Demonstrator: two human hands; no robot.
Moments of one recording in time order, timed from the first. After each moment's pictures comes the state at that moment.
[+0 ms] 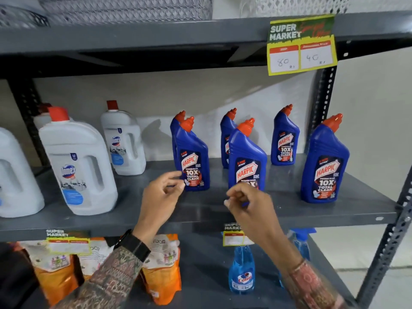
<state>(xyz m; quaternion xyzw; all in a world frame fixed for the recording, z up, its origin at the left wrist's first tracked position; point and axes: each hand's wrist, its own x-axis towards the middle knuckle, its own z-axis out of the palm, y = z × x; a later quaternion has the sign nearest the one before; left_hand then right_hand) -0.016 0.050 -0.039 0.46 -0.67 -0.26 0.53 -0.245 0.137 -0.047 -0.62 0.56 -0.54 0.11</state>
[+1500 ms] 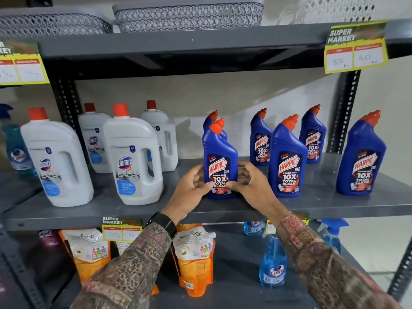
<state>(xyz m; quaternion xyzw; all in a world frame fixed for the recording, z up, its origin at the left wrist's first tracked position) 0.042 0.026 -0.043 0.36 -0.70 -0.41 0.47 -0.169 0.061 -0.044 -0.62 0.51 -0.55 0.23</state>
